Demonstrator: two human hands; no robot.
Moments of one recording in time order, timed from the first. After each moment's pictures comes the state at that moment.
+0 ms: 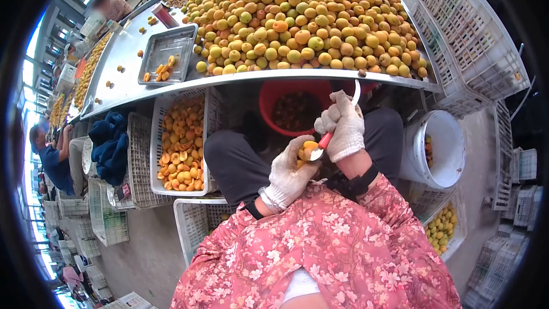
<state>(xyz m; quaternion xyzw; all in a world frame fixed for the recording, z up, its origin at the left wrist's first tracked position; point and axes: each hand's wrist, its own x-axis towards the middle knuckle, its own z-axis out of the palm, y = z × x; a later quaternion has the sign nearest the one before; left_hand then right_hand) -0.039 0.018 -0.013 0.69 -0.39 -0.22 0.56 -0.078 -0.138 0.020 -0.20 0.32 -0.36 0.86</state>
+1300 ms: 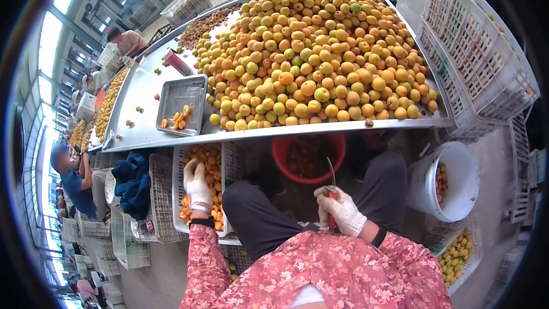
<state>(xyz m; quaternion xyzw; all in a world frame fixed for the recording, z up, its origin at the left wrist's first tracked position) 0.210 0.093 -0.020 0.83 -0.11 0.05 0.55 -0.123 -0.126 -0.003 -0.40 0.31 -0.09 0.86</state>
